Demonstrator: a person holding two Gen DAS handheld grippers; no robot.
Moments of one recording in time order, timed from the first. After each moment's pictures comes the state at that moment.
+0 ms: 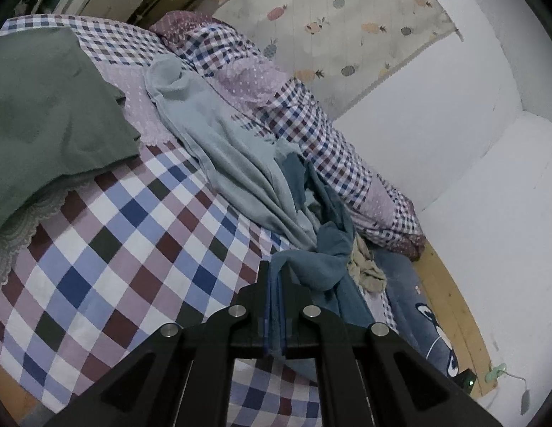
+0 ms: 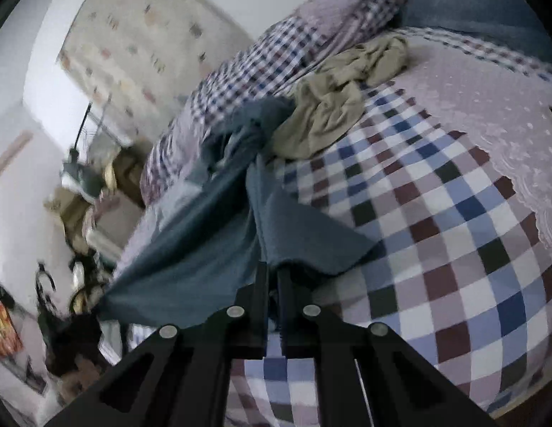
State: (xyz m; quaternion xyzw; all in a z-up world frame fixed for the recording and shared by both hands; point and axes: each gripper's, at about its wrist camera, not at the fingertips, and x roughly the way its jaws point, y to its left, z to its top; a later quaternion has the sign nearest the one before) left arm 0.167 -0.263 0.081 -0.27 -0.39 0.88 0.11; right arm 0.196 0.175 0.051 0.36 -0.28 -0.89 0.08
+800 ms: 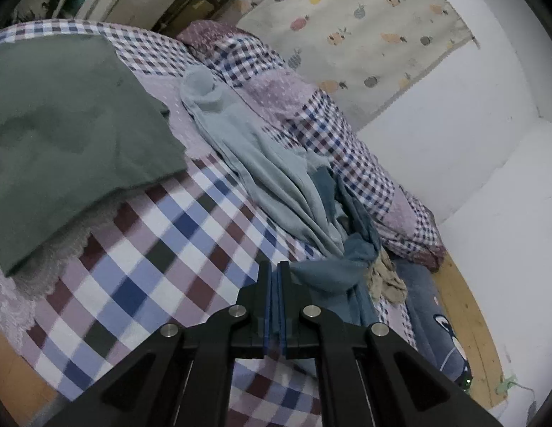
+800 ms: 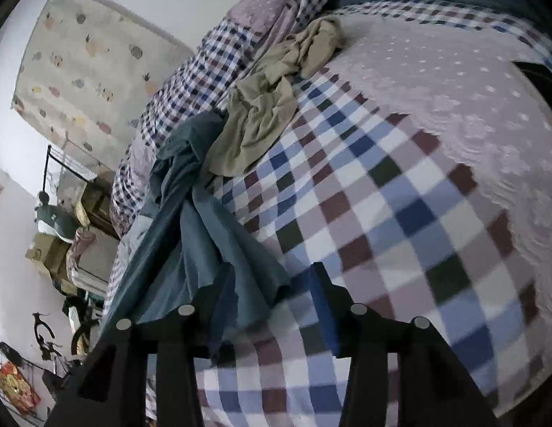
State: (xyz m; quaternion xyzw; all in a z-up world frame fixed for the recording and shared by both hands) left arm 0.185 -0.299 0.076 -0.27 -0.38 0.88 0.05; right arm 0.153 0.234 0.014 0.37 -0.38 -0.85 0.01
